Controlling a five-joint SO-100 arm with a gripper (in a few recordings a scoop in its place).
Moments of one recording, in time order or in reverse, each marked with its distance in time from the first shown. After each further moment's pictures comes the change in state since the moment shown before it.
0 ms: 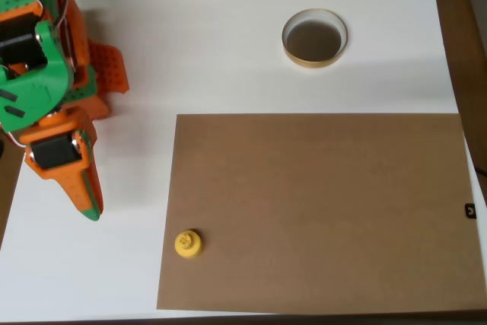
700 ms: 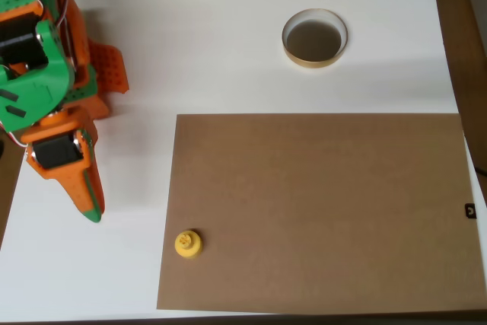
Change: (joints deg) arm -0.4 0.0 0.0 0.2 -0.3
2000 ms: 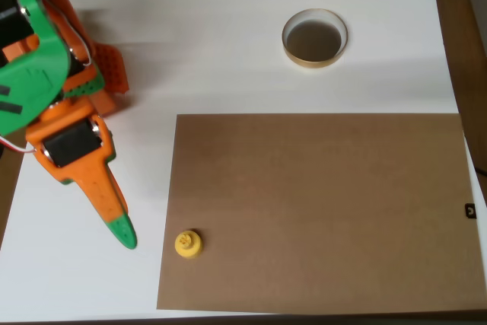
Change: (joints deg) arm -11.8 -40.5 -38.1 0.9 -6.5
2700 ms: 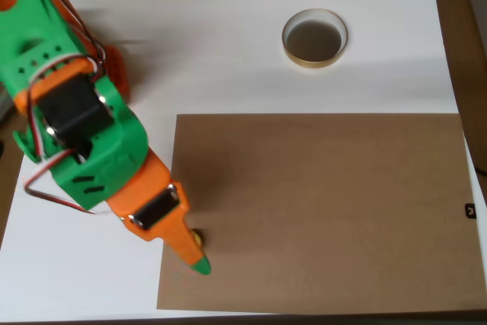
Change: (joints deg) arm -7.0 -41.8 -23.1 10.3 1.0
